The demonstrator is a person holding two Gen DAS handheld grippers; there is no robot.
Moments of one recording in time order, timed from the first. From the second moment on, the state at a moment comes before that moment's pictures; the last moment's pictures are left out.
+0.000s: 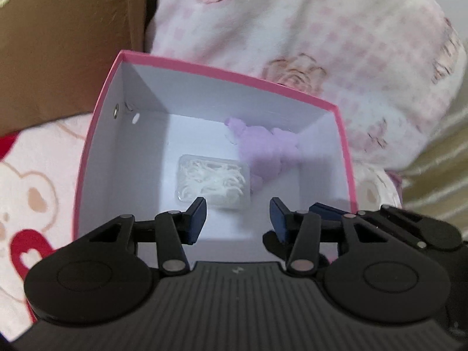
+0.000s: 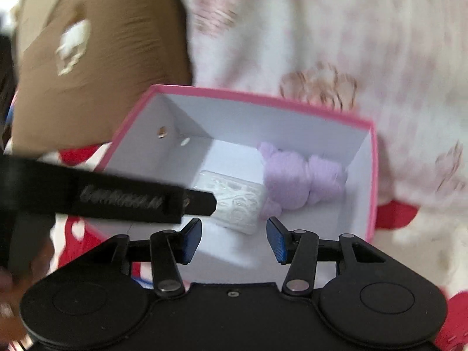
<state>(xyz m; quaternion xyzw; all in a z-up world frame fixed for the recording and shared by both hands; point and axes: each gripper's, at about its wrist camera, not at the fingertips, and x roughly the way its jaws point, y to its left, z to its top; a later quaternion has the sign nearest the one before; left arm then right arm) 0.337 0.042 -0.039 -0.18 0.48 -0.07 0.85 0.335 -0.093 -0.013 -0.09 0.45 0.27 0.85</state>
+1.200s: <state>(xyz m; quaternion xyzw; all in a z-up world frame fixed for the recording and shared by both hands) 0.143 0.042 0.073 -0.07 0.50 -0.14 0.85 0.124 -0.141 0.102 -0.14 0.37 0.28 0.87</state>
